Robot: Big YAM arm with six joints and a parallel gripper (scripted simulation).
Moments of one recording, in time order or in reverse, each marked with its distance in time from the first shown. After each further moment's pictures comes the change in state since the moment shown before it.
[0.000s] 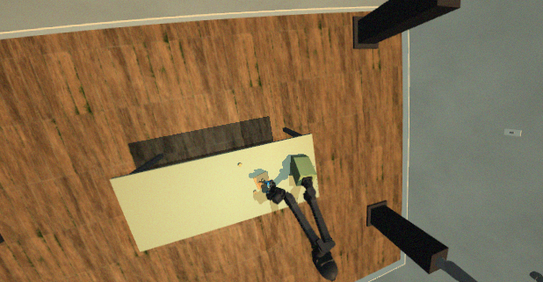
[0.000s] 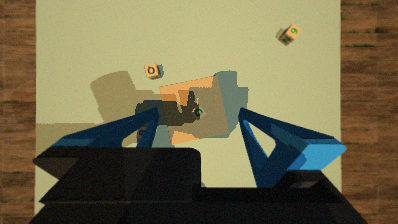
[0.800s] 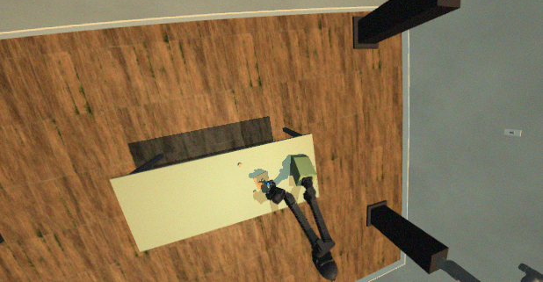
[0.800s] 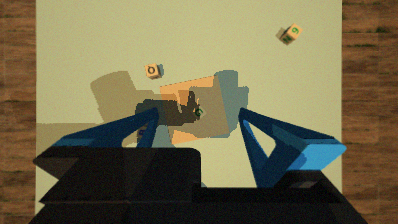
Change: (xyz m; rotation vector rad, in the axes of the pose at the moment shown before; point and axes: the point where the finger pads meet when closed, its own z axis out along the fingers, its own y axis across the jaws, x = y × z) arm 0.000 0.000 0.001 -0.003 0.003 0.000
